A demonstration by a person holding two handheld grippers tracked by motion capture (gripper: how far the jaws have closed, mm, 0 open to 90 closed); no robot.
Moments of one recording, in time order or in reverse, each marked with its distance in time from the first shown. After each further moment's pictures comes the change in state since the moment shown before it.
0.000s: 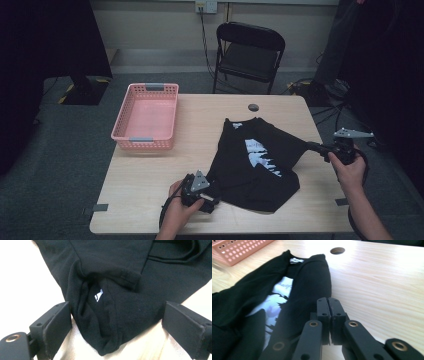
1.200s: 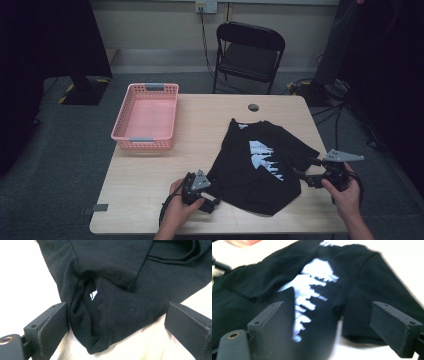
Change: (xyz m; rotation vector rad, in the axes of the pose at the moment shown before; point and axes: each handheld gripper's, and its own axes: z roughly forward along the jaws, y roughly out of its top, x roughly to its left) left arm 0.003 0.002 0.003 0.006 -0.029 0.022; right arm 0.063 -0.043 -0.007 0.044 0.040 -0.084
